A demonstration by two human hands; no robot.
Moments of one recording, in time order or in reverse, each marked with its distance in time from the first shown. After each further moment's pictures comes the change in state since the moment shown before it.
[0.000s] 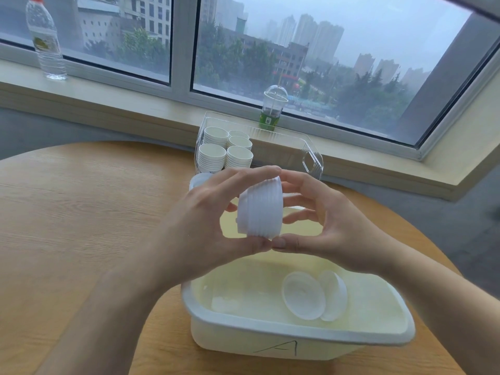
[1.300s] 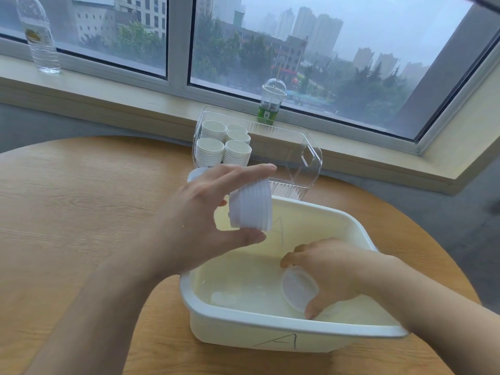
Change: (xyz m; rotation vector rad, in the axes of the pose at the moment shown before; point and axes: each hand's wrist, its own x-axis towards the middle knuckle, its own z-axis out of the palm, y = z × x) left_hand -0.001 -0.011 0.000 0.030 -0.041 -0.058; right_hand -0.016 0.064 0.016 -1.040 -0.738 0.315
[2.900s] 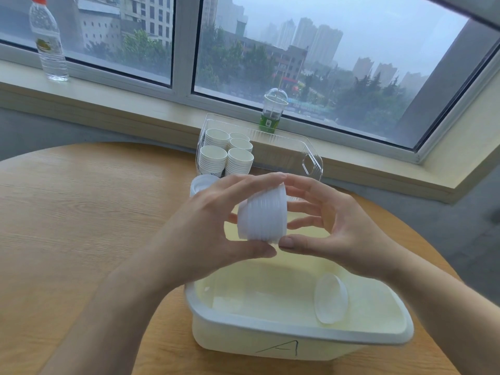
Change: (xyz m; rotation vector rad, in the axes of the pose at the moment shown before) left_hand -0.001 0.008 0.001 -0.084 -0.001 0.047; right_hand -0.039 -0.017 -0.054 1.143 0.749 -0.322
